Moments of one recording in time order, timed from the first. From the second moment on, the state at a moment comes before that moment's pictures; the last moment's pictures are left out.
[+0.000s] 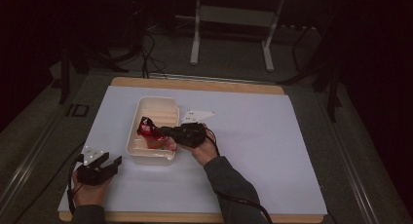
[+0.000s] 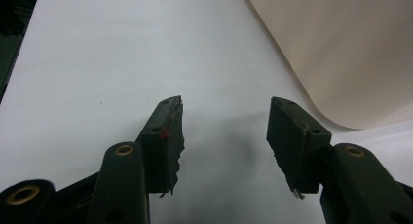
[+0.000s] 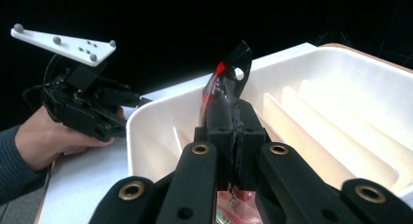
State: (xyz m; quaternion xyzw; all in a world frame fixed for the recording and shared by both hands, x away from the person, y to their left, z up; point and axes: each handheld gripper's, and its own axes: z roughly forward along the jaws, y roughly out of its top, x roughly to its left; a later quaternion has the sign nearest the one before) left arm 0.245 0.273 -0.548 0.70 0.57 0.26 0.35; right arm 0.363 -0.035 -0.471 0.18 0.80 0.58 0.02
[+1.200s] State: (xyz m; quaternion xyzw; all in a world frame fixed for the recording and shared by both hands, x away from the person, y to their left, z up) left arm 0.246 0.273 -0.549 0.70 0.57 0.25 0.35; right arm 0.368 -0.043 -0.485 0.18 0.85 0.50 0.02
